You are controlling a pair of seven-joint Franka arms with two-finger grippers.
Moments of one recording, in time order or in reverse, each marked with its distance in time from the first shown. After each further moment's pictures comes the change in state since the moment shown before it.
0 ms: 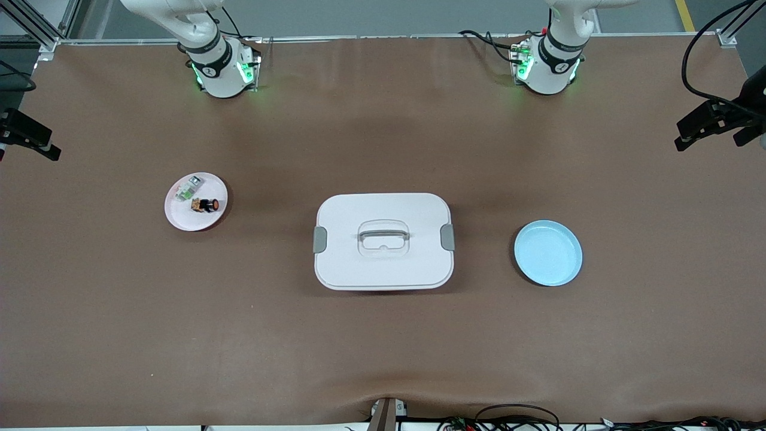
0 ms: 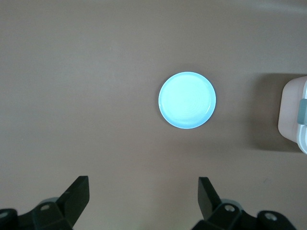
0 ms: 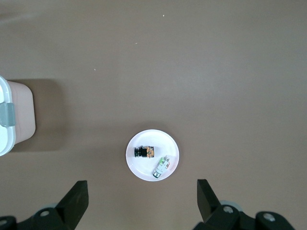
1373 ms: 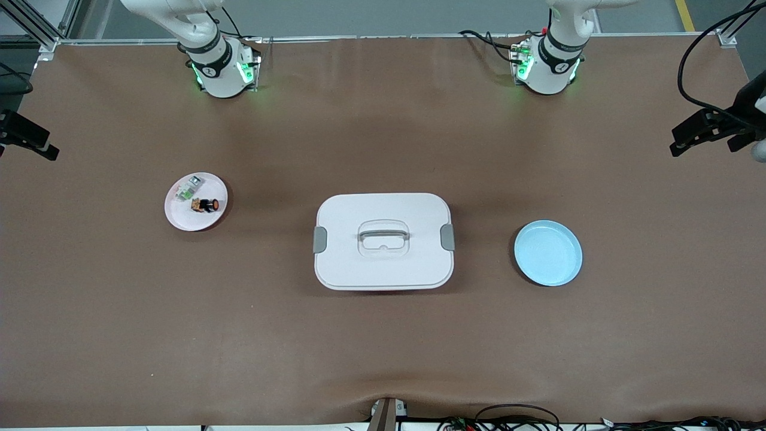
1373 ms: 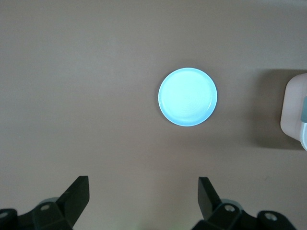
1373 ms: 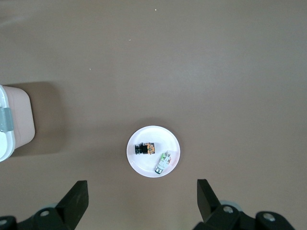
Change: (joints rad) left arm -0.001 0.031 -0.004 0.004 0.000 -0.008 -0.002; right arm -0.003 0.000 -0.005 -0.002 0.000 -0.015 0.049
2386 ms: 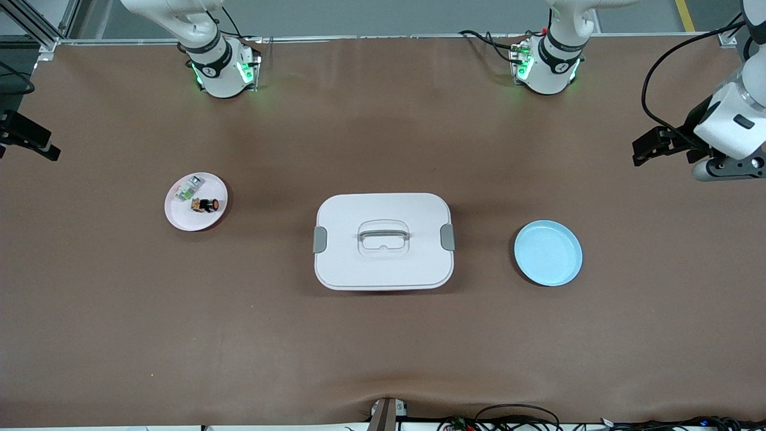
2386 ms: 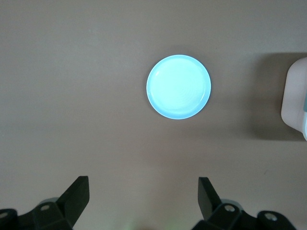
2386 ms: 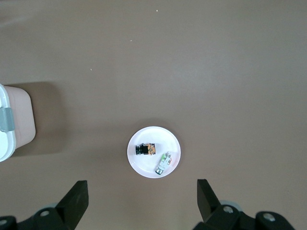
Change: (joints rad) left arm -0.006 0.012 -0.053 -0.092 0.000 0.056 -0.035; right arm 0.003 0.000 0.002 0.000 0.000 0.003 0.000
